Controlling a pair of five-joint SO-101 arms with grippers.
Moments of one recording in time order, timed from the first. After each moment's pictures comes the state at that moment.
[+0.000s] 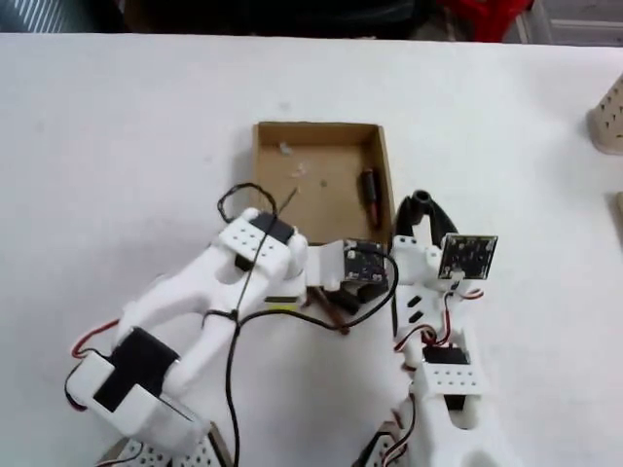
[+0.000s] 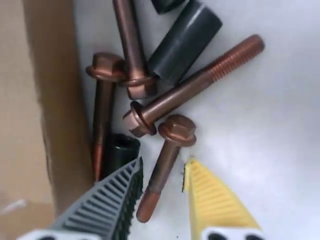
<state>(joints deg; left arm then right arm) 26.4 3.3 31.0 61.1 -58.1 -2.8 -50.2 95.6 -25.9 -1.9</state>
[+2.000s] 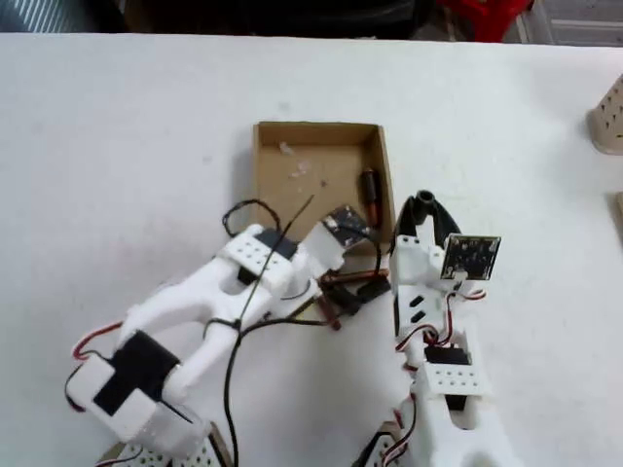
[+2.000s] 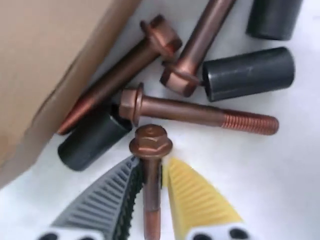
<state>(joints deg) 28.6 3.2 36.7 58.0 -11.3 -2.9 -50.2 95.7 -25.9 -1.9</state>
